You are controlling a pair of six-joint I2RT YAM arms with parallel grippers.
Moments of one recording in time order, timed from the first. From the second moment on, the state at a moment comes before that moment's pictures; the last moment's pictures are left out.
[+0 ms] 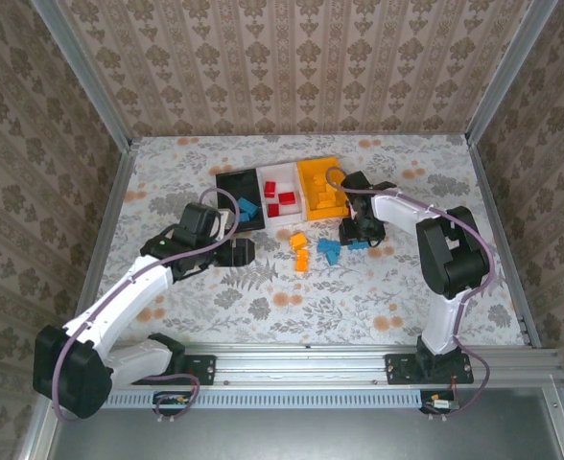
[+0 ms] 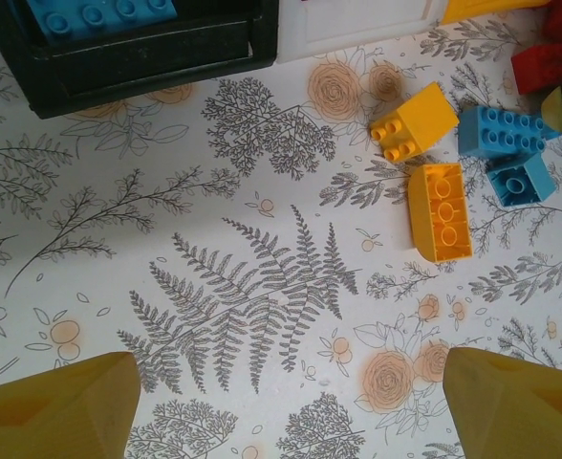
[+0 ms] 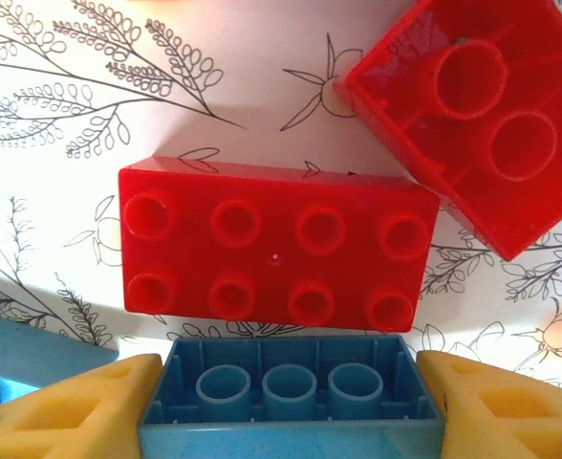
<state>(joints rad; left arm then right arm) -0.51 1.11 0.82 -0.65 0.20 -0.39 0.33 1.89 1.27 -0.79 0.07 0.24</state>
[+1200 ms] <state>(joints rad) -0.36 0.83 0.71 -0.73 0.21 -0.38 0.60 2.39 2.19 -0.57 -0.45 0.71</state>
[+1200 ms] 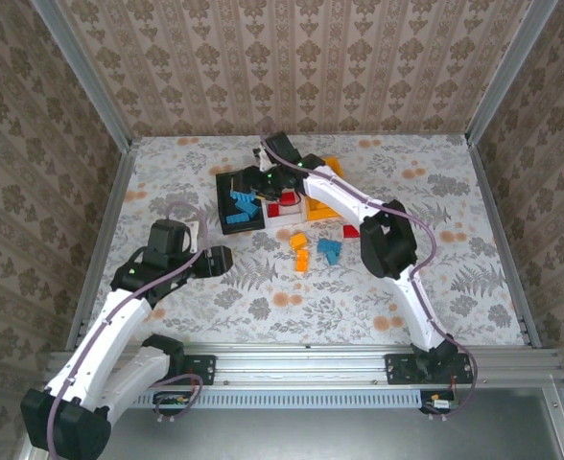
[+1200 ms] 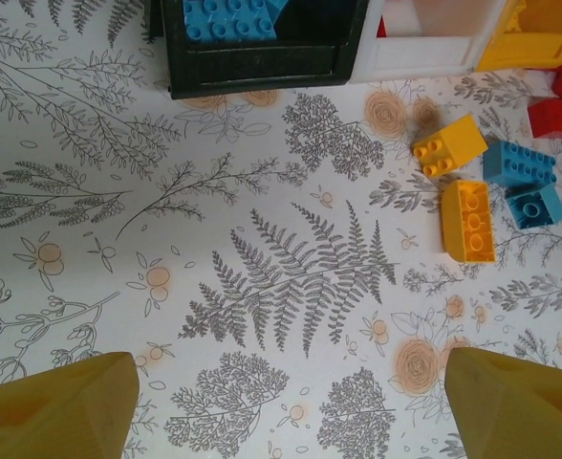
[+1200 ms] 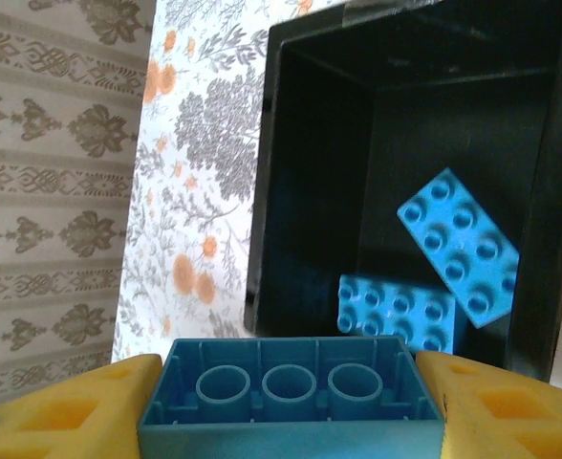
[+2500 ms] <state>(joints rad) -0.47 1.05 0.72 -0.59 0.26 -0.41 0.64 1.69 1.22 -0.91 0.02 0.46</state>
